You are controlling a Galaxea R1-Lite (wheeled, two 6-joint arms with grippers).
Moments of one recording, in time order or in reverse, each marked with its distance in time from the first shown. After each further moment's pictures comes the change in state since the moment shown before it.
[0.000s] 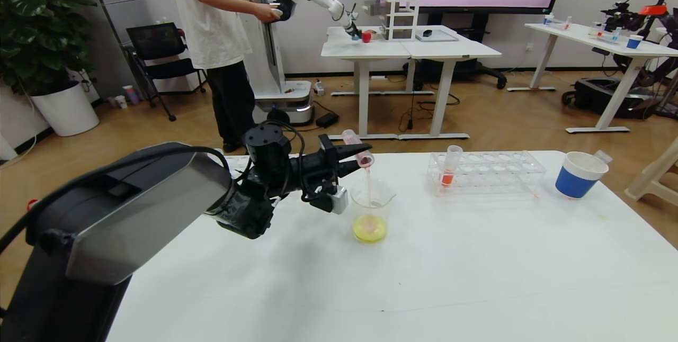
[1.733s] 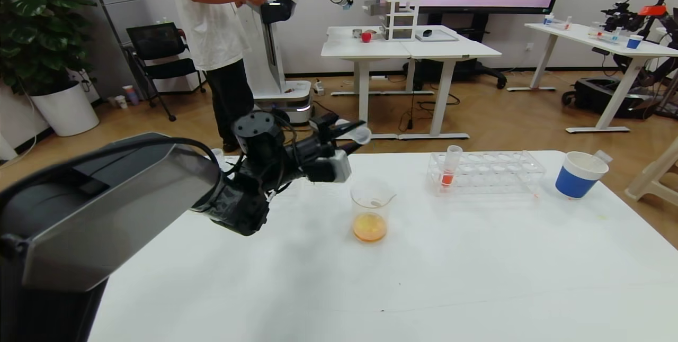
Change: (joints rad) left arm -0.018 -0.088 0.040 -0.070 0.204 -0.423; right arm 0.000 0.000 0.000 0.000 0.000 0.000
